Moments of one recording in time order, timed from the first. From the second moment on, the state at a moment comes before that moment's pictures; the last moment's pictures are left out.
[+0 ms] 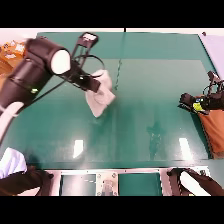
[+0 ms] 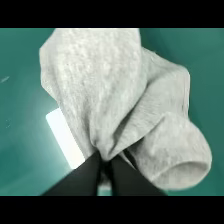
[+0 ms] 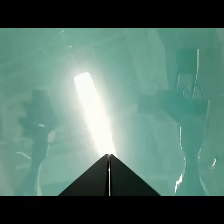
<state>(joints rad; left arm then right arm) -0.60 -1.34 1.53 1.59 -1.24 -1.66 -0.27 -0.98 0.88 -1.29 1.13 1.67</state>
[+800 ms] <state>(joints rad) -0.27 -1.41 1.14 1.06 -1.11 -1.51 -0.21 -1.25 0.89 -1.00 1.02 1.54</state>
